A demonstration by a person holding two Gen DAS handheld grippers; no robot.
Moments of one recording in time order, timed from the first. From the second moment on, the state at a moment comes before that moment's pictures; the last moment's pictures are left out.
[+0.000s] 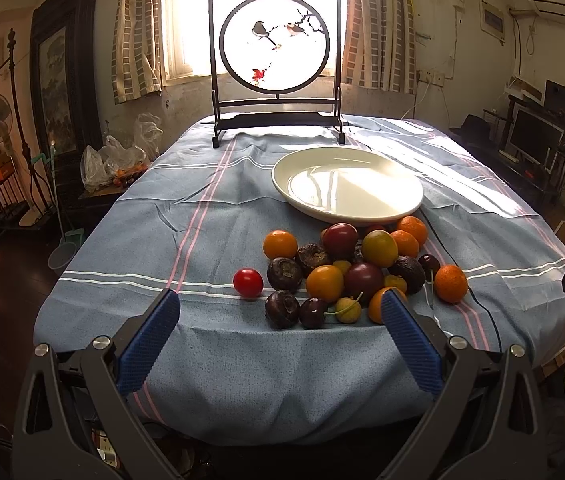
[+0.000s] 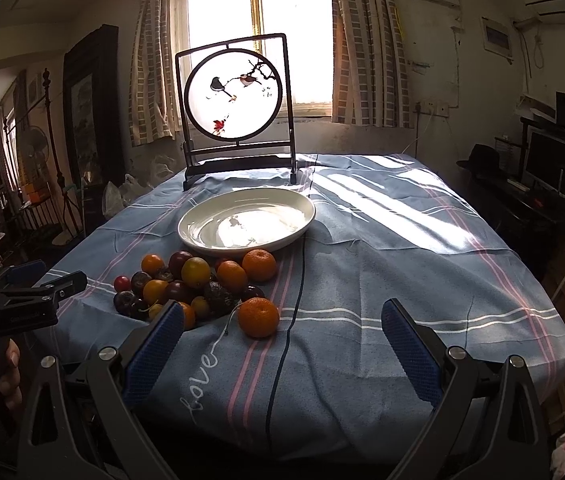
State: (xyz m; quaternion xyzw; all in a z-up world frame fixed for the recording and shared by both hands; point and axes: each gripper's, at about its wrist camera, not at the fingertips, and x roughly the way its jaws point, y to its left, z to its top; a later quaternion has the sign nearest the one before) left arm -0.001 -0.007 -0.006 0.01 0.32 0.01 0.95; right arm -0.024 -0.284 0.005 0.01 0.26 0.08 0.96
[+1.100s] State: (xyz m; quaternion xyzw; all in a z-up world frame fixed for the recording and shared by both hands) left arm 0.001 -0.007 -0.014 0.01 0.33 0.00 0.94; right arm -0.024 -0.279 0.003 0.01 0.26 0.09 0.96
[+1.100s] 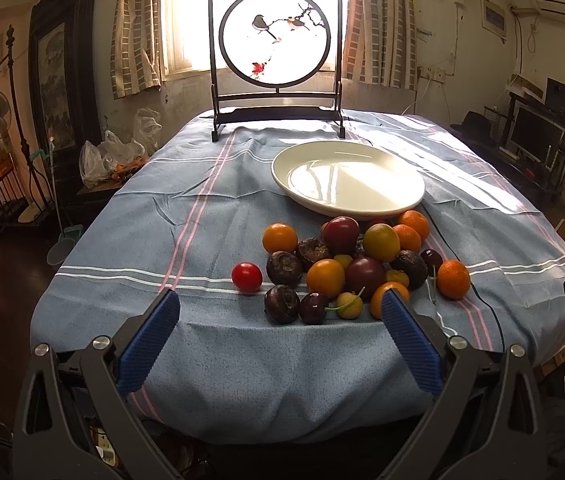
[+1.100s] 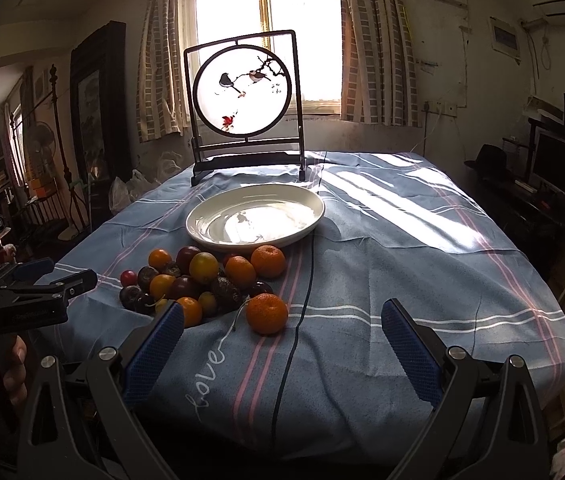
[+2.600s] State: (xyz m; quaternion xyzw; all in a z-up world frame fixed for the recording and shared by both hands) left arm 0.065 0.016 -0.085 0.10 0.40 0.01 0.91; right arm 0.098 -0.245 -0.095 0.00 0.39 0.19 0.90
